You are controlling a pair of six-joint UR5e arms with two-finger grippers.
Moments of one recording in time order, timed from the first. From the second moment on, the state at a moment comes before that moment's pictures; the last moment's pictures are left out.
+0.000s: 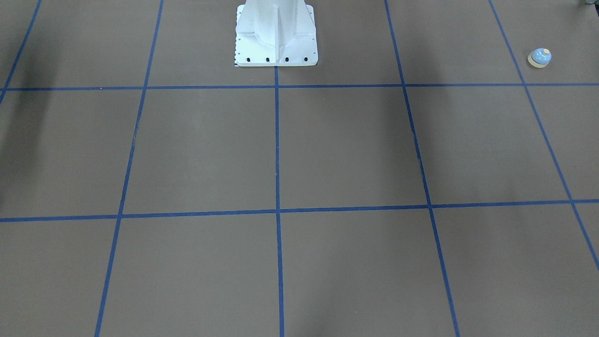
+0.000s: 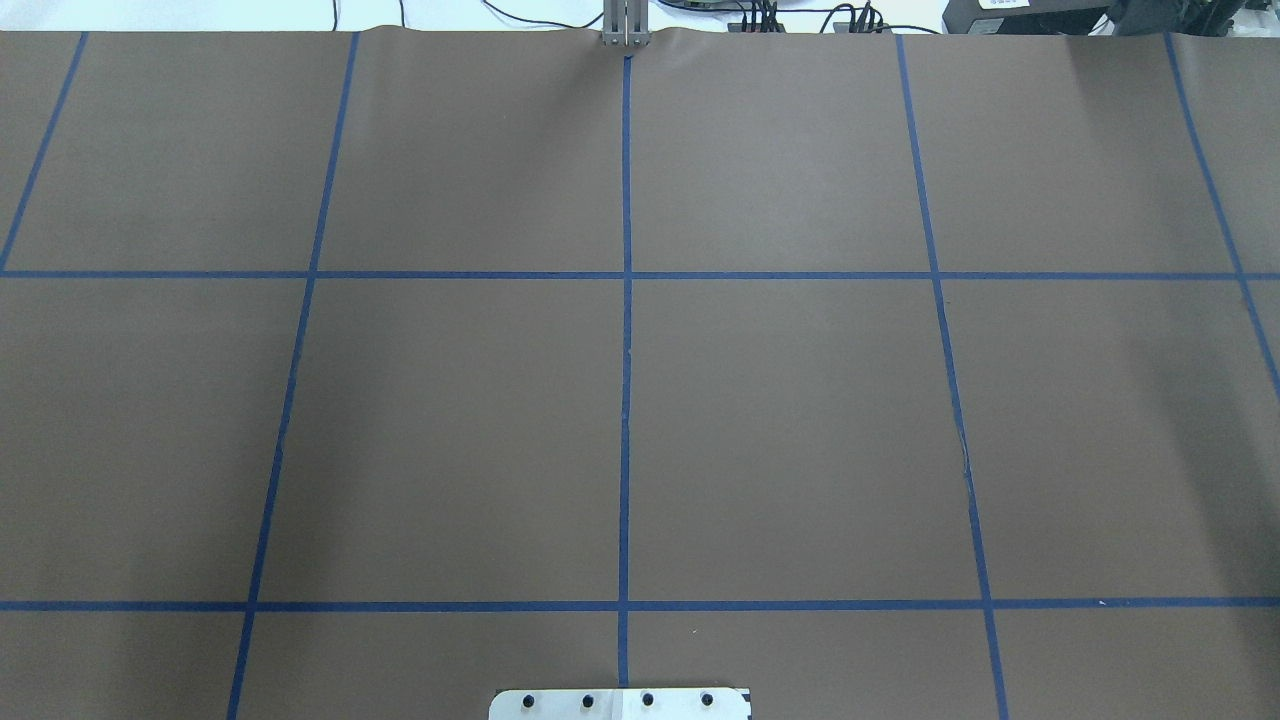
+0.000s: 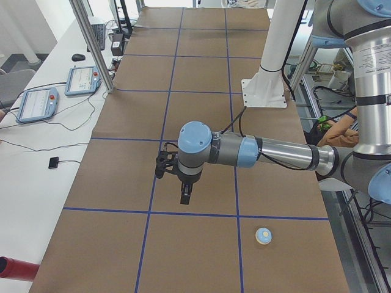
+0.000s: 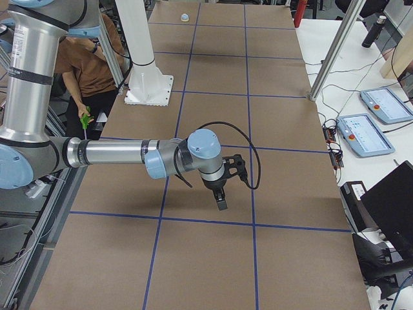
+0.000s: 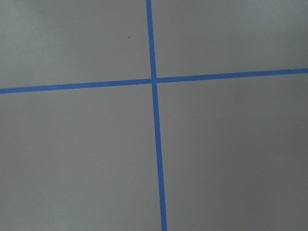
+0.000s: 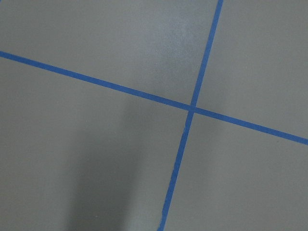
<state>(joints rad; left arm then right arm) -1.62 -1.37 -1.91 -1.55 -2.37 0.01 1.54 -1.82 1.86 -1.32 2.31 -0.03</state>
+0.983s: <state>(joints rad) -1.62 -1.39 -1.77 -1.58 -2.38 0.01 1.54 -1.79 1.86 -1.33 2.38 -0.02</state>
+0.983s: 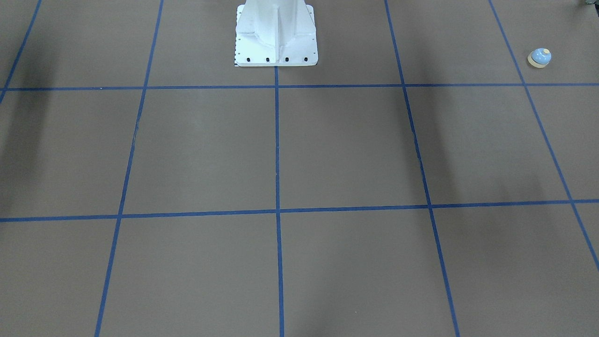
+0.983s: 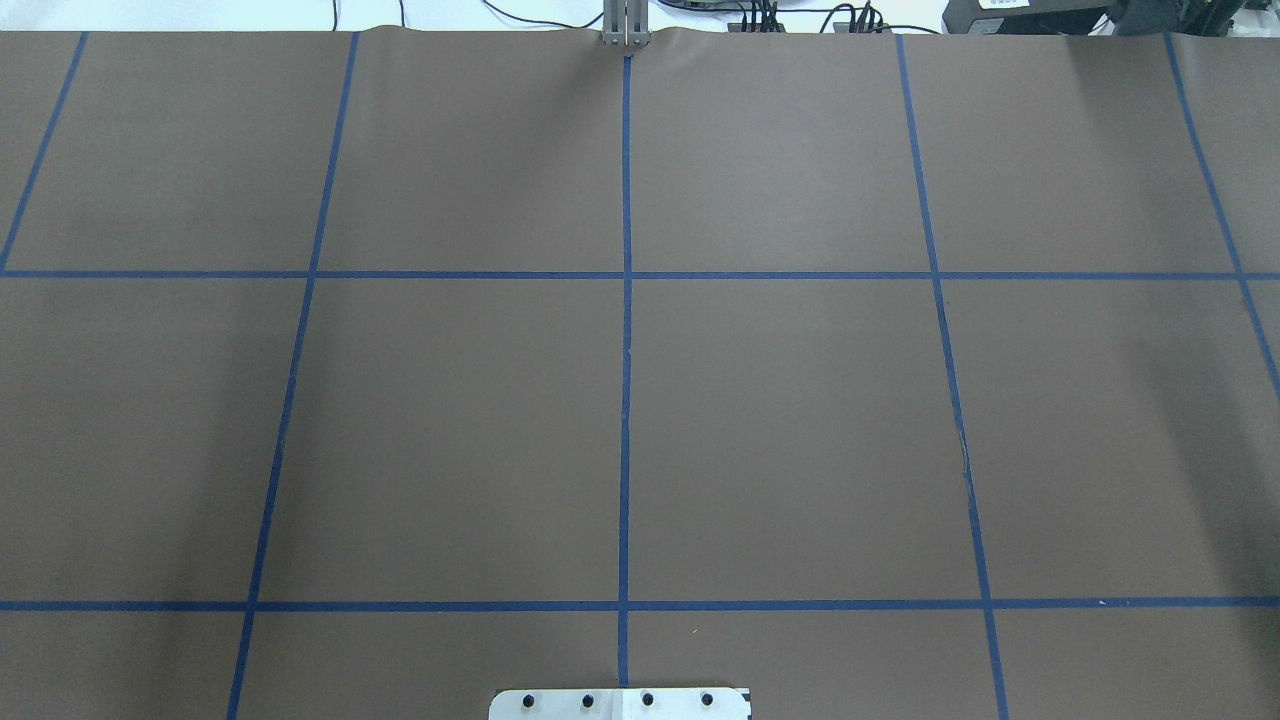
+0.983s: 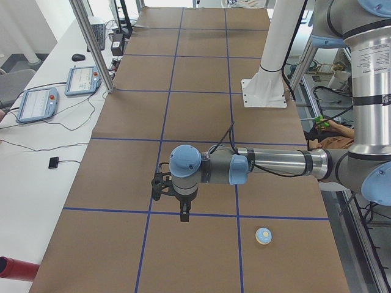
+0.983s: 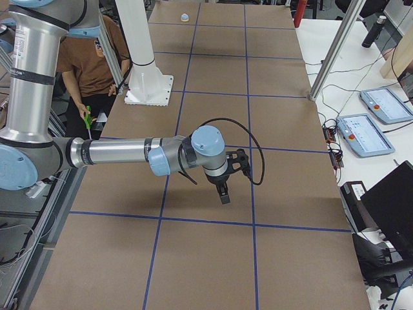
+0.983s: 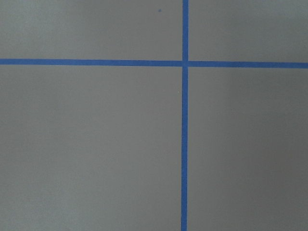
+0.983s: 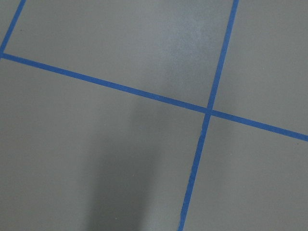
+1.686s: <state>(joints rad) -1.40 -1.23 -1.77 -1.70 -2.40 -0.09 1.54 -1.80 1.85 -1.32 2.39 -0.03</state>
